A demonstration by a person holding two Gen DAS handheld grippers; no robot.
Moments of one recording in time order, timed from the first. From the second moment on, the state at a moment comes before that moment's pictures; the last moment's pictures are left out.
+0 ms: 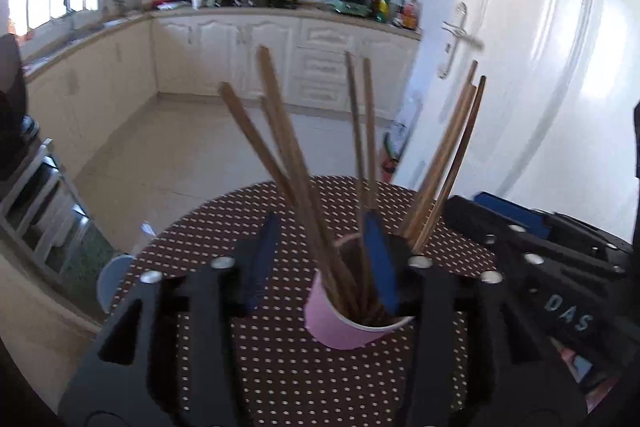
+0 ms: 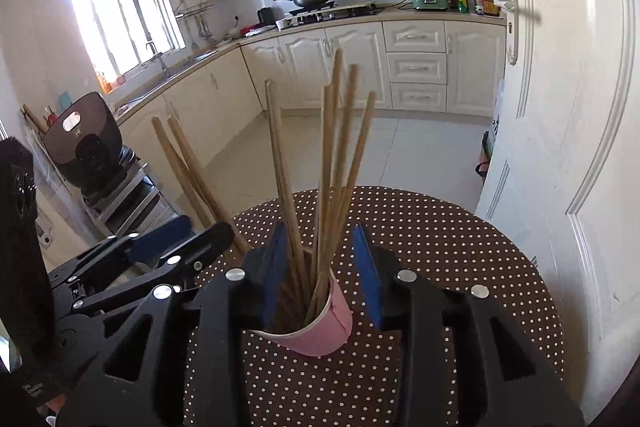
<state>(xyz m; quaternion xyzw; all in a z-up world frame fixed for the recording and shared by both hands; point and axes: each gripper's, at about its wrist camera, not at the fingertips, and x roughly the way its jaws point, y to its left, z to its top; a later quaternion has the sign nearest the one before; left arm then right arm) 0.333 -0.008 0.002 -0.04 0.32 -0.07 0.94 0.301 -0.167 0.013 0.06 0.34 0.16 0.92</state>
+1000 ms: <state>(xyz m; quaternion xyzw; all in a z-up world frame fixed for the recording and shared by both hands) 0.260 -0.006 0.007 -0.01 0.29 -0.04 0.96 0.226 -0.190 0.021 0.07 0.30 0.15 0.94</state>
